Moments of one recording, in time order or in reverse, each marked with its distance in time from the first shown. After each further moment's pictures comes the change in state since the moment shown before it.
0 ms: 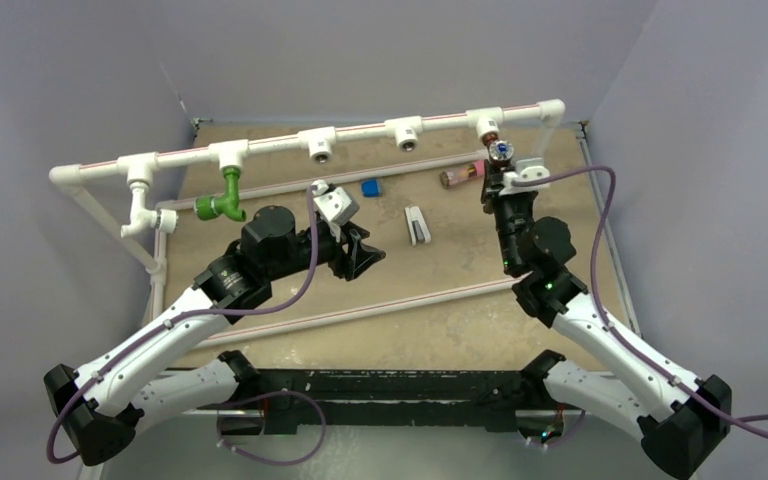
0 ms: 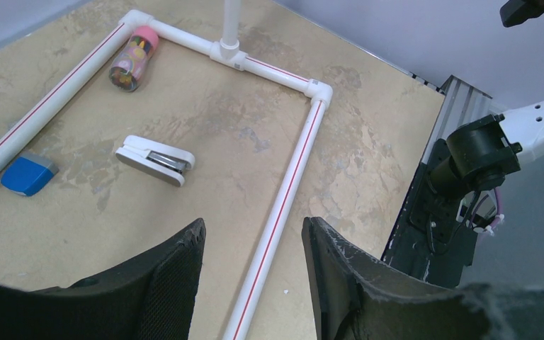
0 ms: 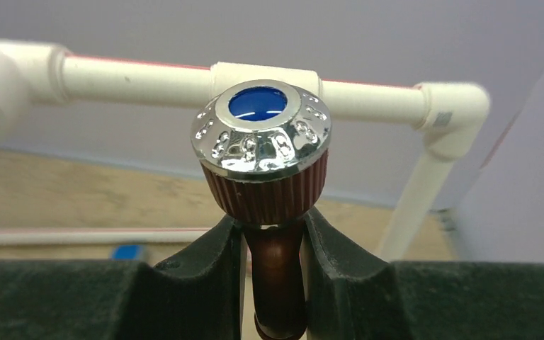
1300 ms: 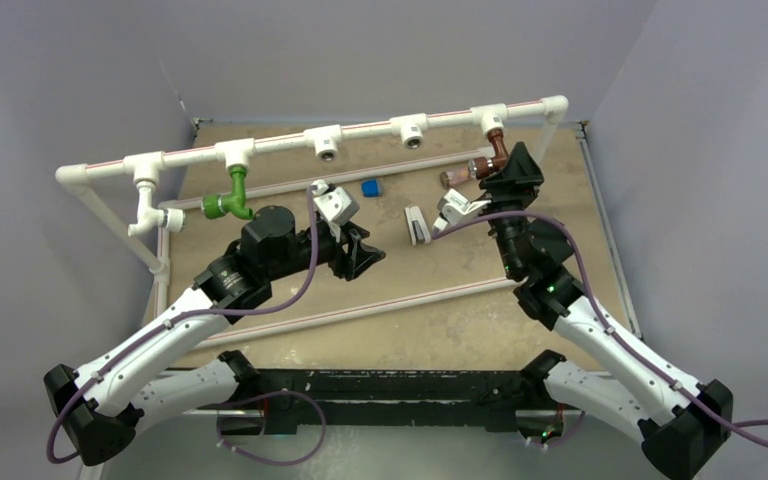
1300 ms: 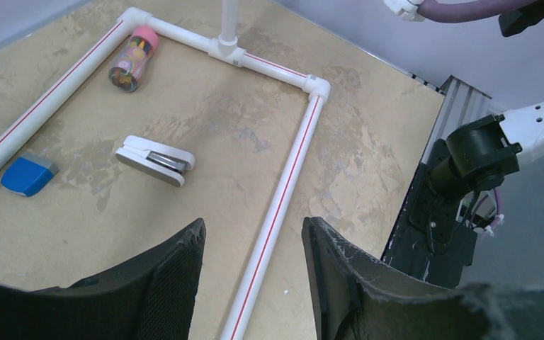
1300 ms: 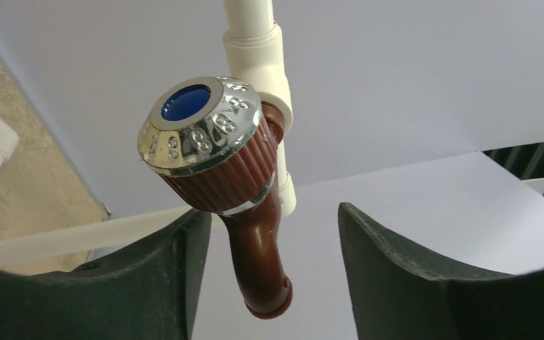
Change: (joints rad) left arm 0.000 0.000 0.000 0.000 0.000 0.000; right arm -0.016 -0.032 -0.013 -0.098 -0.069 -1.207
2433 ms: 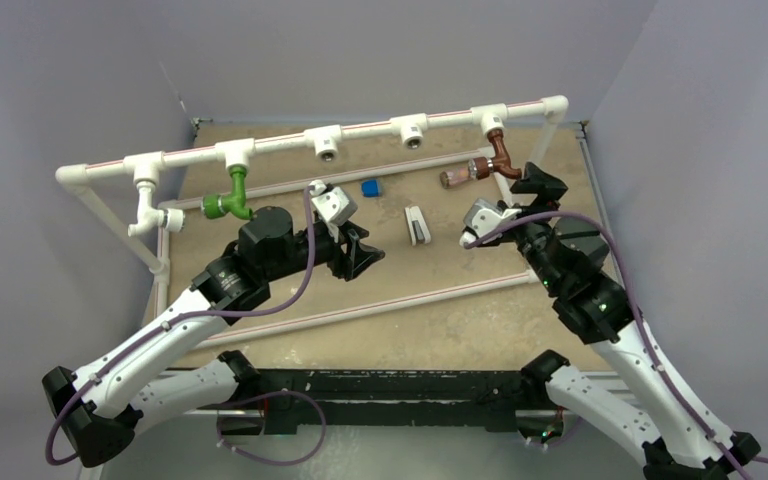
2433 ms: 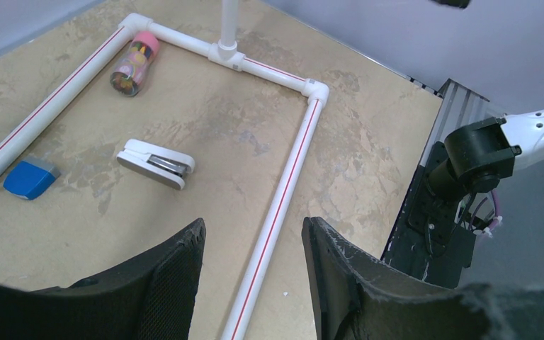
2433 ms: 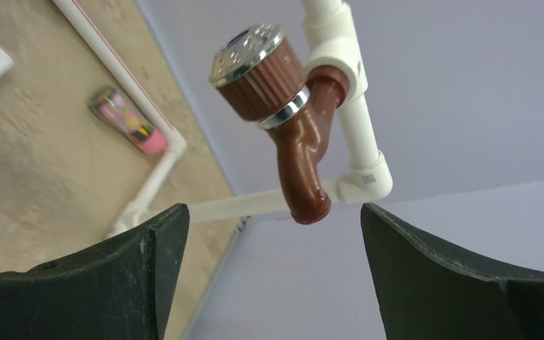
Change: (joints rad) left arm 0.000 -0.011 0.000 0.002 0.000 0.000; right arm -0.057 -0.154 0.246 -0.705 -0.230 0.484
